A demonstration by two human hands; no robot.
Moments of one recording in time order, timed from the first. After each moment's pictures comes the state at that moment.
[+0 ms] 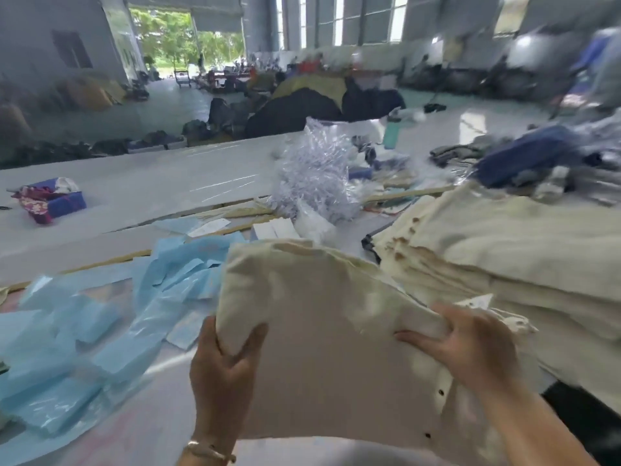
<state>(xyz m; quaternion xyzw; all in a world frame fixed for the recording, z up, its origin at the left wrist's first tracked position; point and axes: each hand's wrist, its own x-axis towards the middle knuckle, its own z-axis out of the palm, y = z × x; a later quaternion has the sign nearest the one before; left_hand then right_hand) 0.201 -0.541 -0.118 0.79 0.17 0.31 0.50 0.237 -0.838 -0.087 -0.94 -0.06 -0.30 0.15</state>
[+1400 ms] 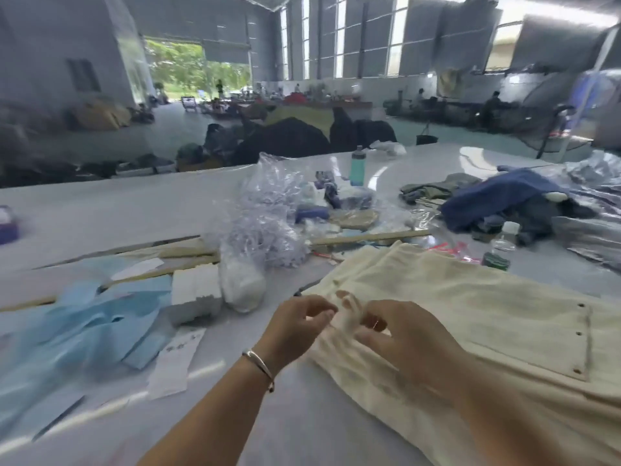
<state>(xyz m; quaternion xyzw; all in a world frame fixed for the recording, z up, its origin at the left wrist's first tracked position) 0.427 -0.790 -0.063 0.88 -0.10 0.04 0.46 0.399 -0.983 -0.012 -0.96 -0.18 -0.03 0.20</state>
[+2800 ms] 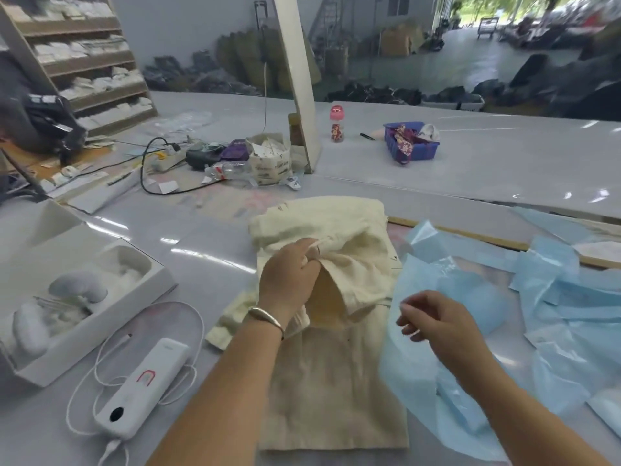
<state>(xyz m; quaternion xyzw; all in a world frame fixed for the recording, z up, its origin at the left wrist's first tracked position) 0.071 0.037 -0.107 0.85 0.37 0.29 0.26 0.203 -0.158 -0.125 -0.76 -0.29 0.24 0.53</state>
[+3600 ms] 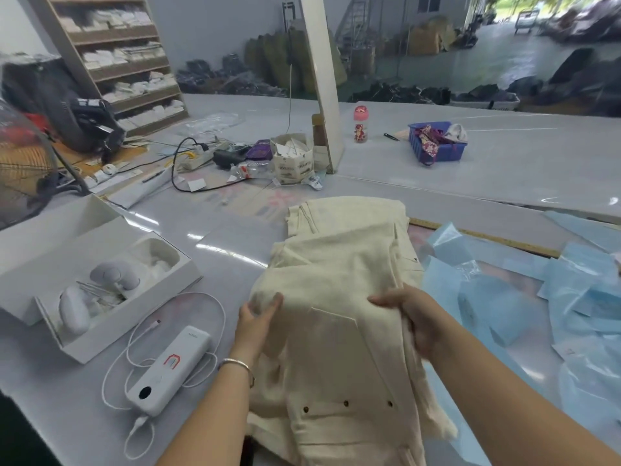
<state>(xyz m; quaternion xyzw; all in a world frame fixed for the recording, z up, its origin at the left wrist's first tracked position) -0.019 0.051 -0.198 0.50 0.58 0.25 0.59 0.189 -0.099 -0.117 -0.56 -0.12 0.56 0.60</state>
